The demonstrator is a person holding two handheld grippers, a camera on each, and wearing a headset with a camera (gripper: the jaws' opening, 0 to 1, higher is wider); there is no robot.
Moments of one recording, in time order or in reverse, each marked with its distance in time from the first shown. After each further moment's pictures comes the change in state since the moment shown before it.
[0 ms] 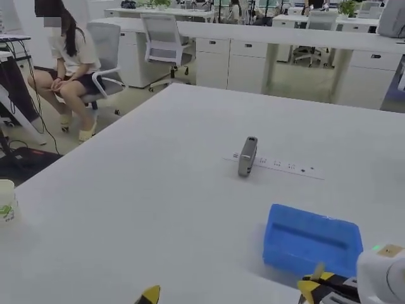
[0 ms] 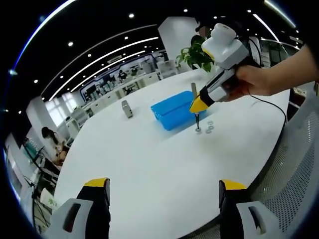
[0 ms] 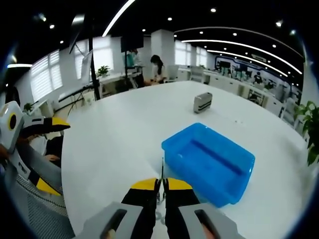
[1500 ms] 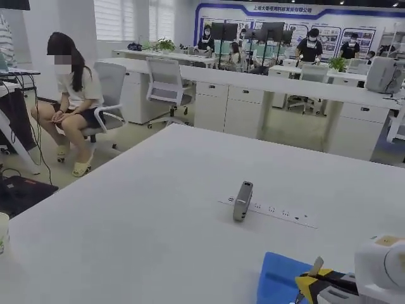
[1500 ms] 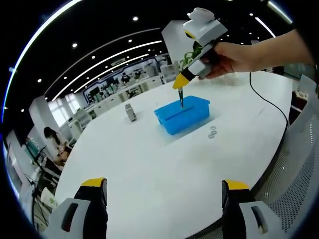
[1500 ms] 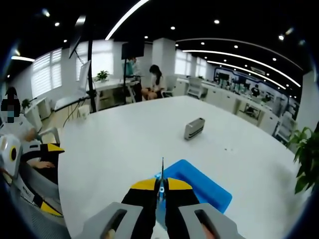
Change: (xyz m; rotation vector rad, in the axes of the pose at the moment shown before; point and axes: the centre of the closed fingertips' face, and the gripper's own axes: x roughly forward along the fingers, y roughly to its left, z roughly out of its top) left arm -0.003 0.005 0.006 -0.016 -0.035 0.024; right arm -0.011 -0.028 0.079 -0.068 -0.067 -0.045
